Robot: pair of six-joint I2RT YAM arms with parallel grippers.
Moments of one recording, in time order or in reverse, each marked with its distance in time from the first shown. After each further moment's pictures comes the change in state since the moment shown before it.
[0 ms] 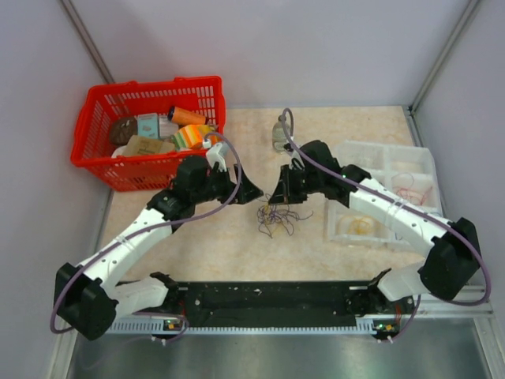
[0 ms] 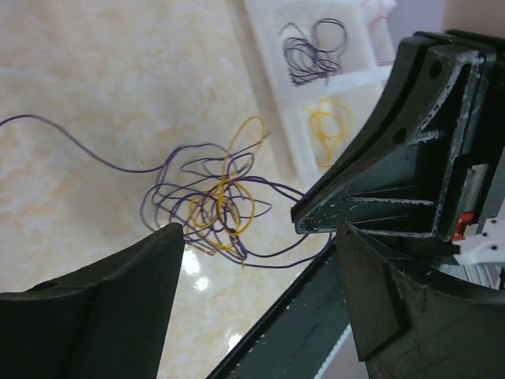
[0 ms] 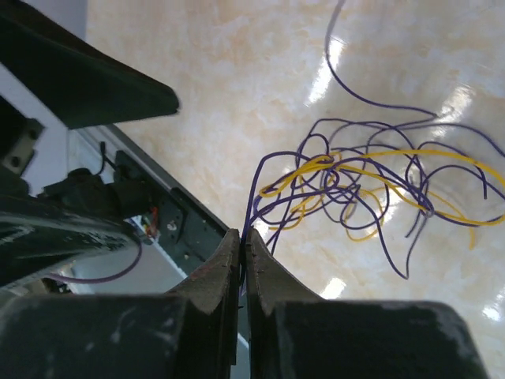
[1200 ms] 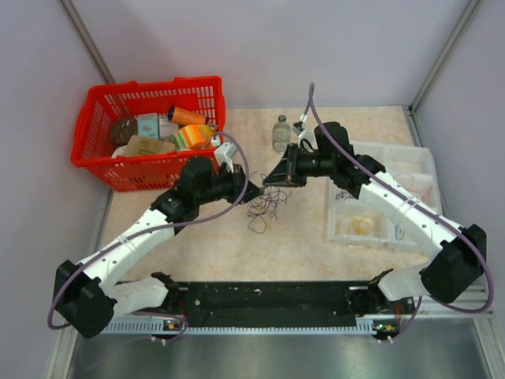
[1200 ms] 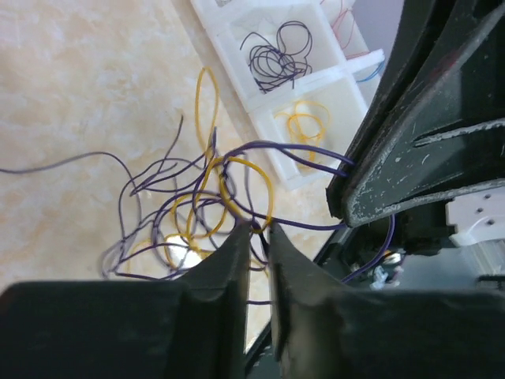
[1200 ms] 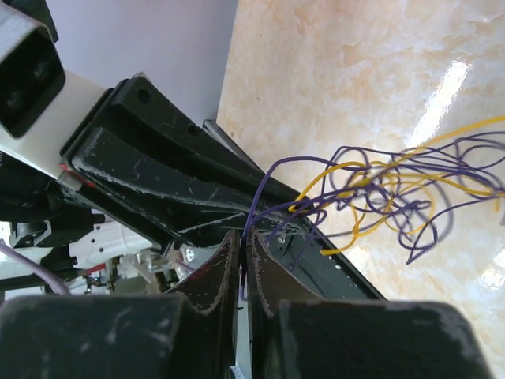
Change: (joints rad) left arm -0.066 0.004 -0.014 0.133 0.051 0.041; right arm -0.084 -0.041 0.088 0.125 -0.230 0.244
